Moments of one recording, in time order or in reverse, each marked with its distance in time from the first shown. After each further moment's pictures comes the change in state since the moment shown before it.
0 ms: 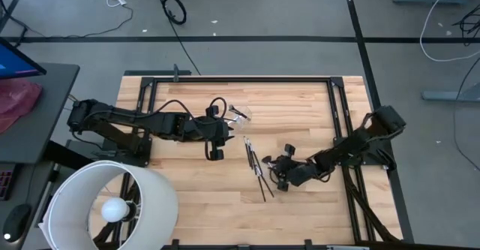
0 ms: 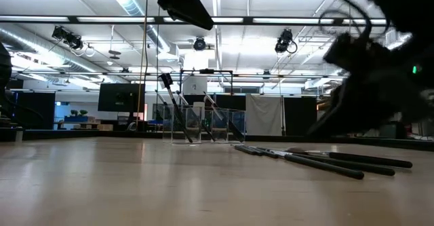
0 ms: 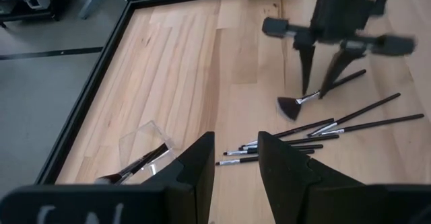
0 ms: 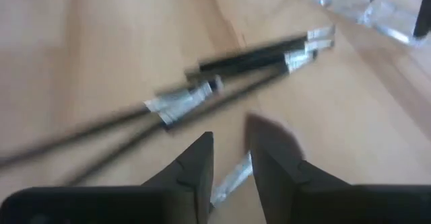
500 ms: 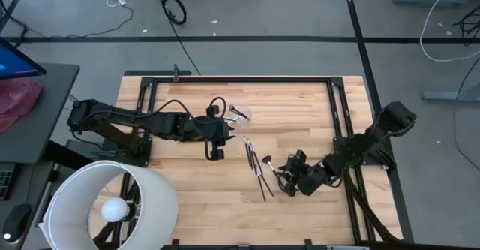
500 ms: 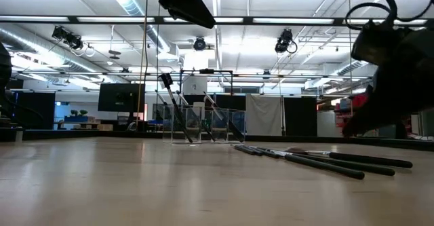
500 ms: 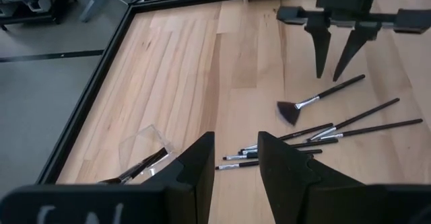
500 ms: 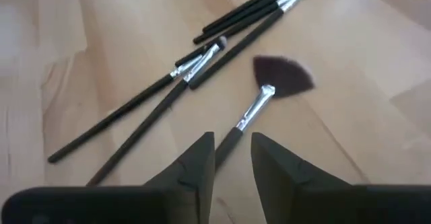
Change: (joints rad) left arm 0.000 0.000 0.000 0.017 0.000 0.000; right arm 0.134 -0.114 0.002 -0.251 0.034 0.455
